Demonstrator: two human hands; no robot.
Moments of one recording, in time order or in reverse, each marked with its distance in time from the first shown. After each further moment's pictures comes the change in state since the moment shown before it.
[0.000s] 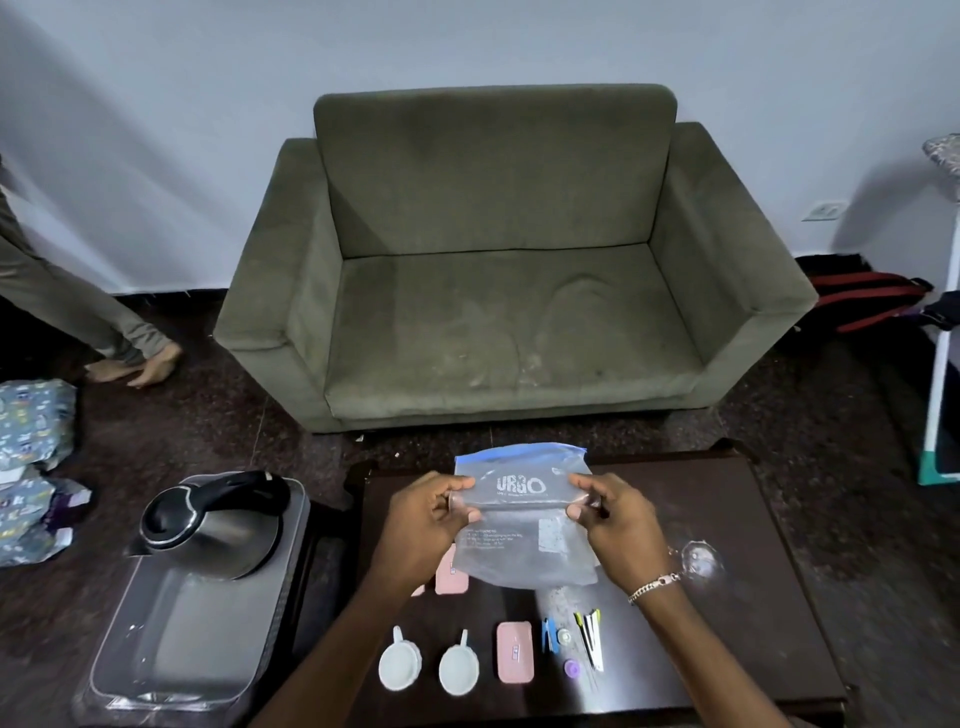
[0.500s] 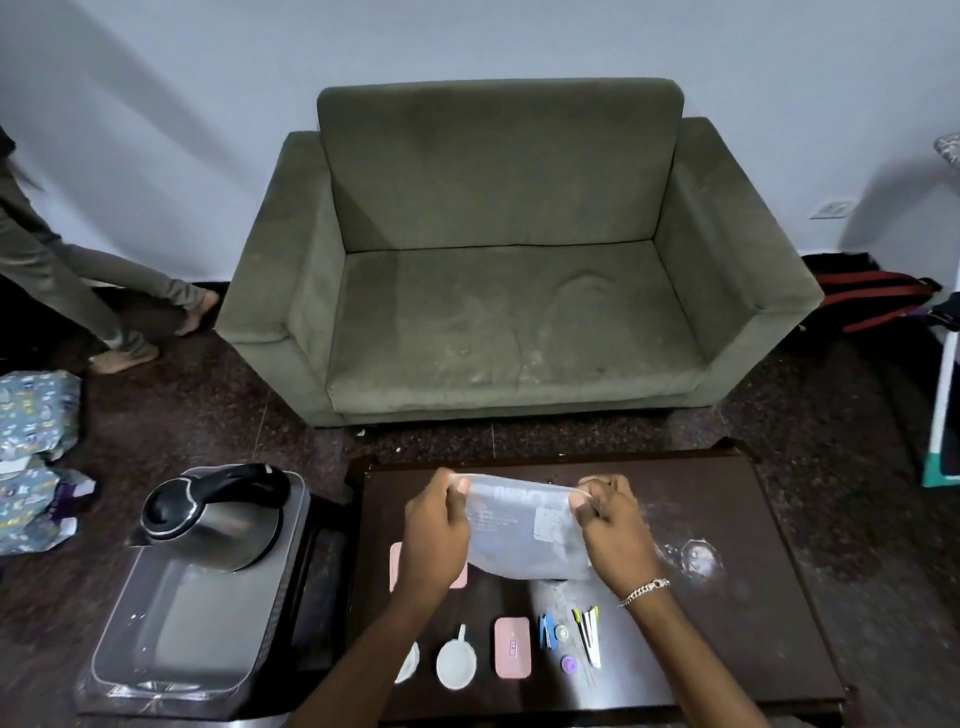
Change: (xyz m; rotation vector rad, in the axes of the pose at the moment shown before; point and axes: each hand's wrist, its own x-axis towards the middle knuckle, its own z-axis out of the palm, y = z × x) left_hand -0.010 -0.001 0.032 0.263 0.264 0.041; right_hand -0.002 0.017 0.012 -0.026 -0.003 0.083
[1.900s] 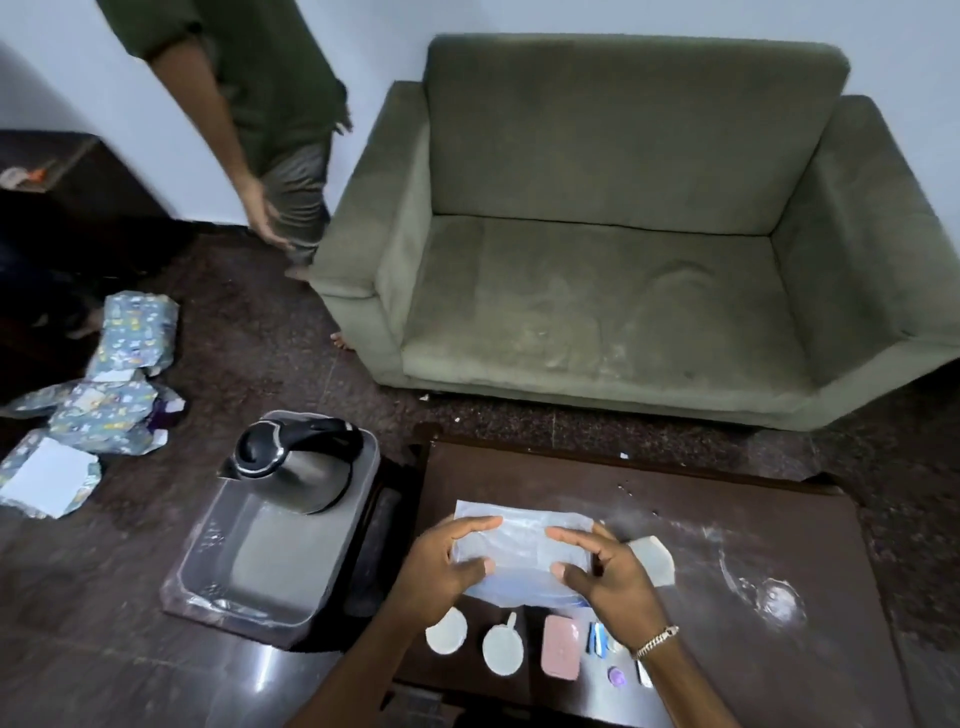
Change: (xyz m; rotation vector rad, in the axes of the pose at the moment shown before) left_hand -0.026 -0.097 -0.062 -0.282 -0.368 -0.188; right_hand -0.017 0.009 0.082 0.294 -0.483 -0.041
